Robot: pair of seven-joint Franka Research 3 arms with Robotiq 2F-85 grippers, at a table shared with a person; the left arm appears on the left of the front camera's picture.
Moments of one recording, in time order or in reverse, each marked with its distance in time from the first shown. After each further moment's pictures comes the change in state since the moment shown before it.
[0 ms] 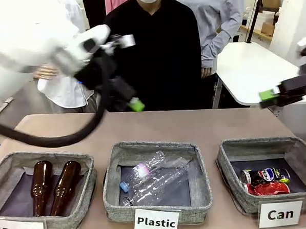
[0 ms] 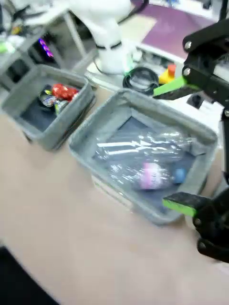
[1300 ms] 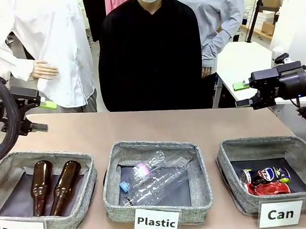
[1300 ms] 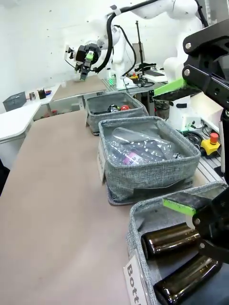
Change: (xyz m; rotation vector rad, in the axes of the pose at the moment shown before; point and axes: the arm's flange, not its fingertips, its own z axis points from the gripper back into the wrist) left arm -0.176 0.126 0.095 -0.177 -0.378 0.696; right arm 0.019 -0.024 -0.041 0.061 -0.098 -0.274
